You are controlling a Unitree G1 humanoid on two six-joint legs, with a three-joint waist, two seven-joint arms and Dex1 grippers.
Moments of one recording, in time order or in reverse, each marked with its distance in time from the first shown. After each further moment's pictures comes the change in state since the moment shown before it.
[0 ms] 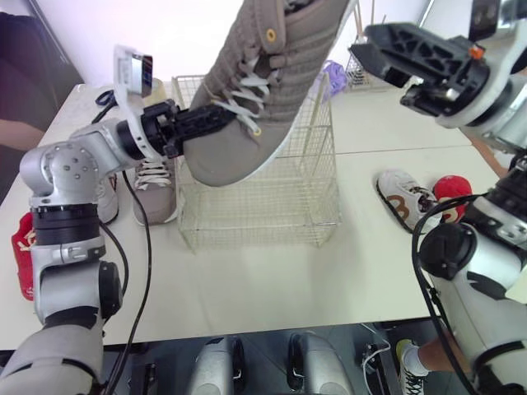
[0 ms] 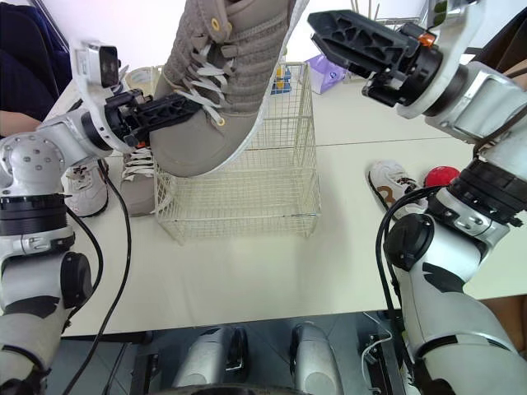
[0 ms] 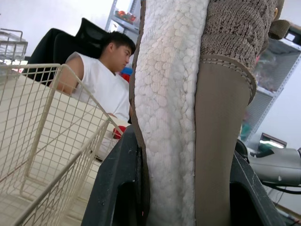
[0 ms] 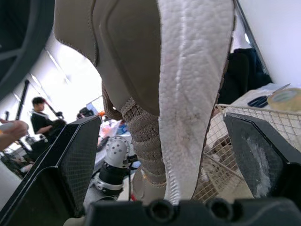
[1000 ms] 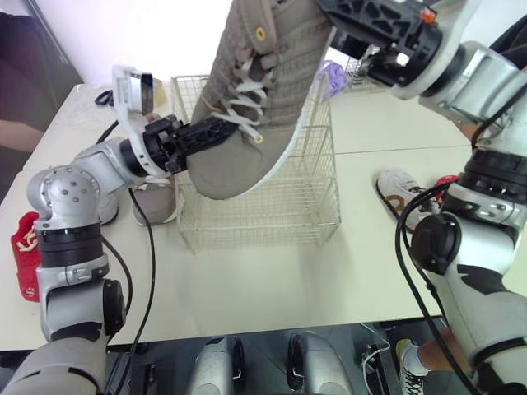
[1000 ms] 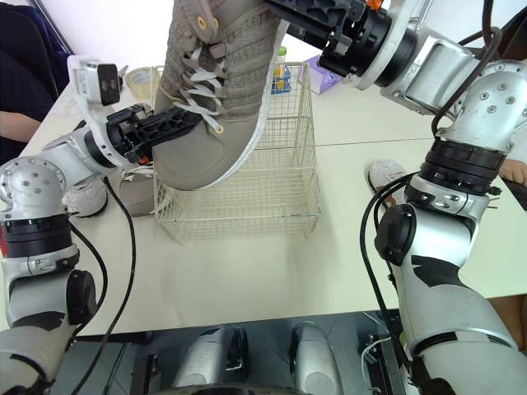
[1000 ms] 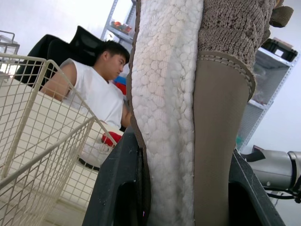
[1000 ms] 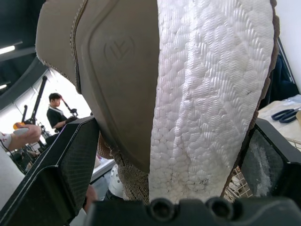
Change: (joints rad) left arm 0.118 -0.027 0.034 -0.131 -0.143 0.023 0.110; right arm -0.103 0.019 0.185 0.167 0.205 -0.199 -0.150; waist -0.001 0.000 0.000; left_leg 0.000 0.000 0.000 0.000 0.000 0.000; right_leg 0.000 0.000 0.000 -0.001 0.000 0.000
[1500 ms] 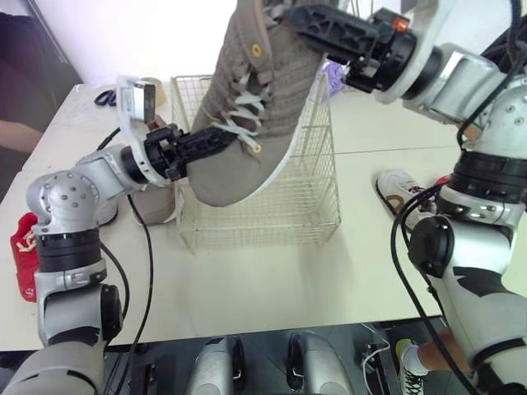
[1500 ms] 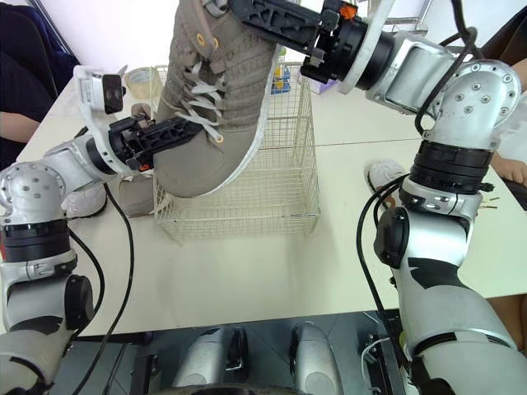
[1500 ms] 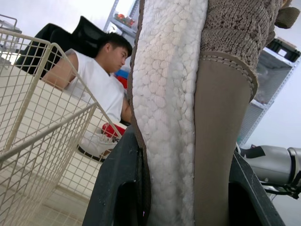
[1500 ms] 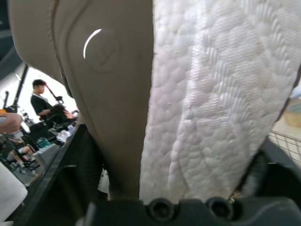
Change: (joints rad) left arm 0.040 0.016 -0.006 -0.018 -0.009 0.022 0.004; right arm 0.009 0.005 0.131 -0.018 -0.085 -0.087 0.024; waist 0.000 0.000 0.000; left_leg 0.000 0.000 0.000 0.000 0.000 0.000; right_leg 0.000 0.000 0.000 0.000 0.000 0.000
